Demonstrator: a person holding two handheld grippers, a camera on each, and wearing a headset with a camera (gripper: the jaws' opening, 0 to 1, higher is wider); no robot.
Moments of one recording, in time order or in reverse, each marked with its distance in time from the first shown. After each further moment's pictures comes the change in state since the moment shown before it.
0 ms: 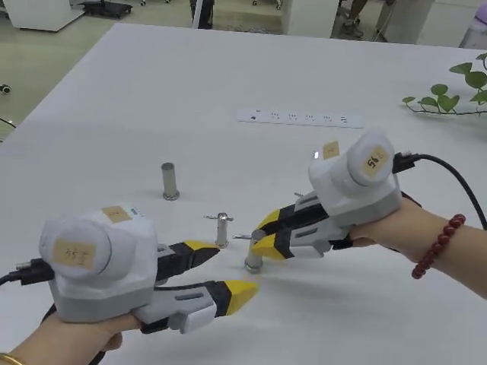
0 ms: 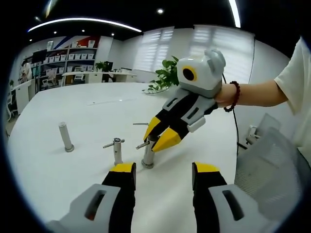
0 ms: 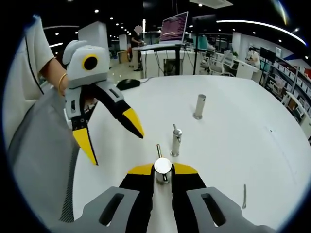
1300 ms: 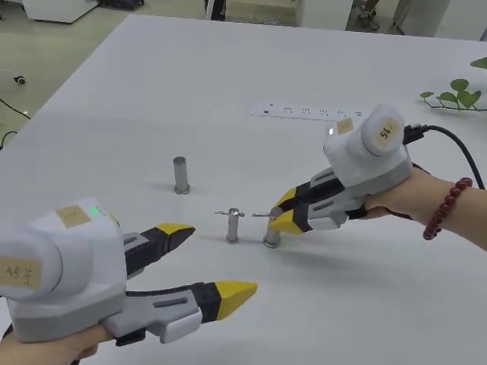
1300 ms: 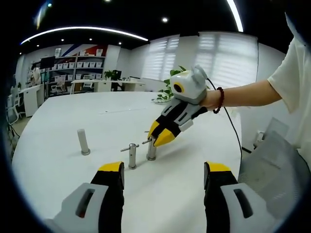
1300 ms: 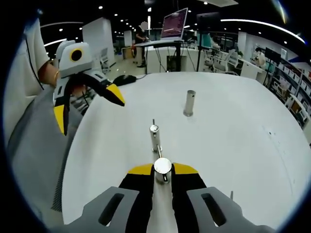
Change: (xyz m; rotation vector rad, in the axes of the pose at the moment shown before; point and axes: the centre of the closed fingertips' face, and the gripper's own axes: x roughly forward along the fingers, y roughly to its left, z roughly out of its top) left arm -0.025 0.010 0.012 0.001 -0.072 0.086; right arm 0.003 -0.029 -0.003 -0.029 0.027 0.037
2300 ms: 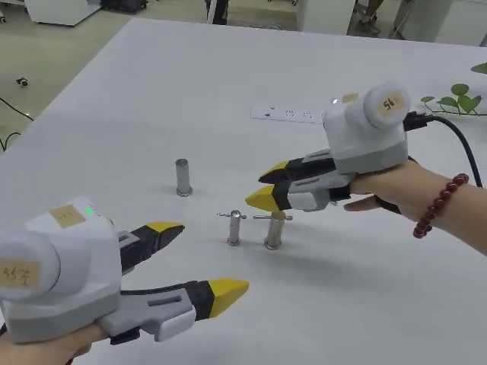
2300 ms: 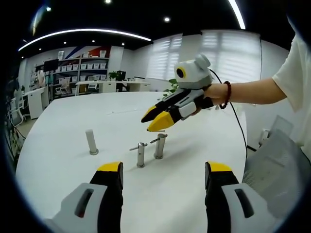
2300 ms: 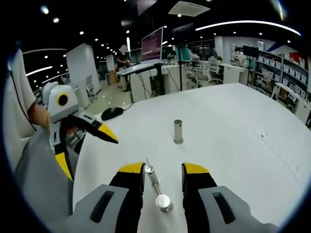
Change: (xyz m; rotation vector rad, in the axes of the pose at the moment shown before) left arm -0.008 0.012 -0.001 0.015 0.006 0.055; right arm -0.002 -0.014 0.059 0.173 -0.190 -0.100
